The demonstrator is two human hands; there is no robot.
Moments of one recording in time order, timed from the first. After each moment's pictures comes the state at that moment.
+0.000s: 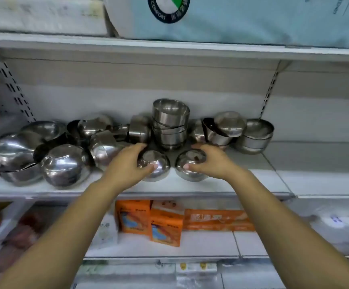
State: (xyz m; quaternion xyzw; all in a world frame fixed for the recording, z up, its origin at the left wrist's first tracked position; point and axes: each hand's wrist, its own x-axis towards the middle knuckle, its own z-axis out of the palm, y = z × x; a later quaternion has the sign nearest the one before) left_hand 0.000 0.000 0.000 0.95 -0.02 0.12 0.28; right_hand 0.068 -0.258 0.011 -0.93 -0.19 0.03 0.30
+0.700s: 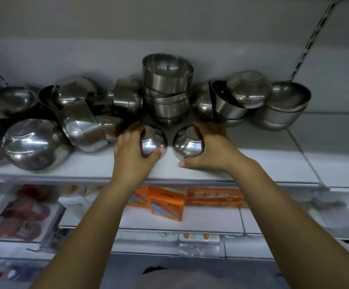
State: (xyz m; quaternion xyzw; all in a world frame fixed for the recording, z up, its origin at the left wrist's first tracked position) left_hand 0.036 -0.044 -0.069 0.93 0.11 0.19 0.31; right_hand 0.114 -0.265 -0.048 -0.94 -0.23 0.03 0.23
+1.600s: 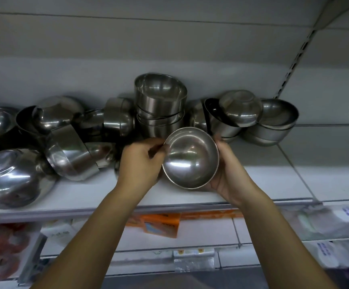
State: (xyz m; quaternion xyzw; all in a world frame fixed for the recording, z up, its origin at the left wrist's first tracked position) left_hand 0.069 -0.062 -0.025 0.85 0.04 0.17 0.49; right_hand 0.080 -0.263 -0.016 -0.58 0.01 0.23 0.78
